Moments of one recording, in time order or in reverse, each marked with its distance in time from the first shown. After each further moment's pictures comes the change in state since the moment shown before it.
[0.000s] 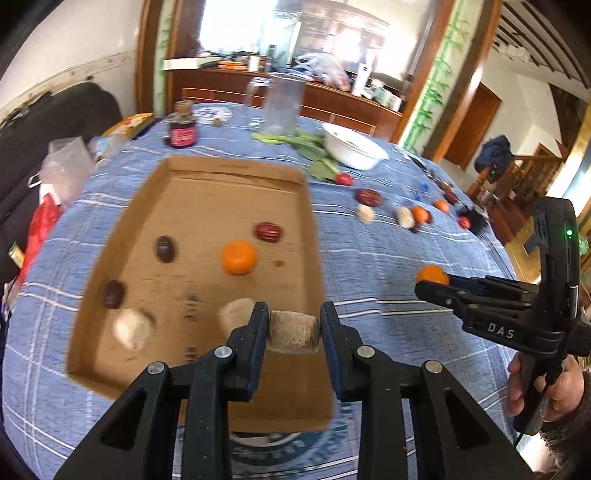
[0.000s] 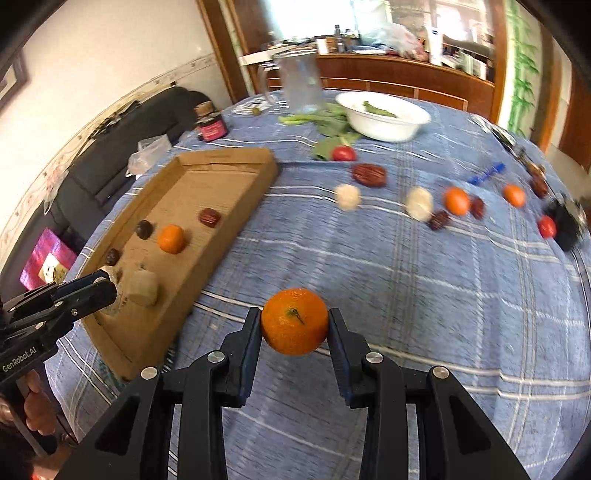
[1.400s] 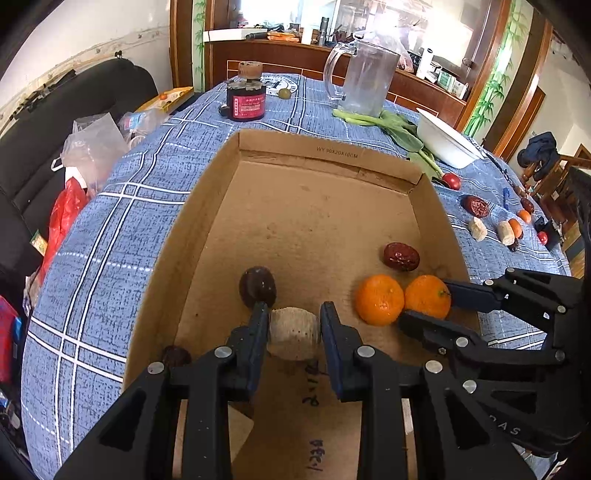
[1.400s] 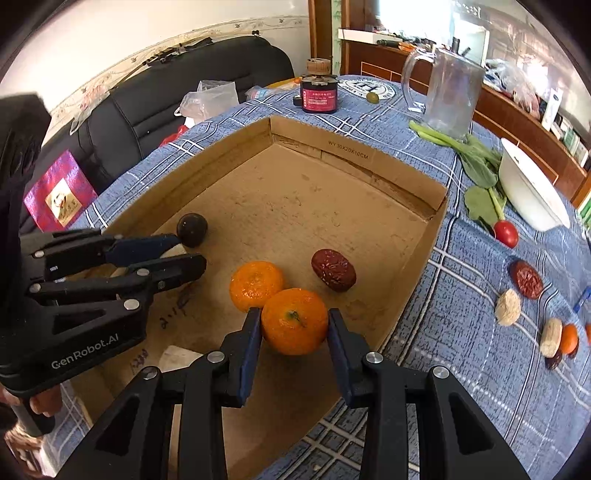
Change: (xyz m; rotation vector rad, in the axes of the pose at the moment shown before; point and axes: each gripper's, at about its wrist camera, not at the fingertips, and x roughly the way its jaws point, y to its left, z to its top) left arm 0.077 0.080 0.039 -0.036 0.096 0.150; right arm 0.110 0.116 0.059 -0.323 0.091 0.054
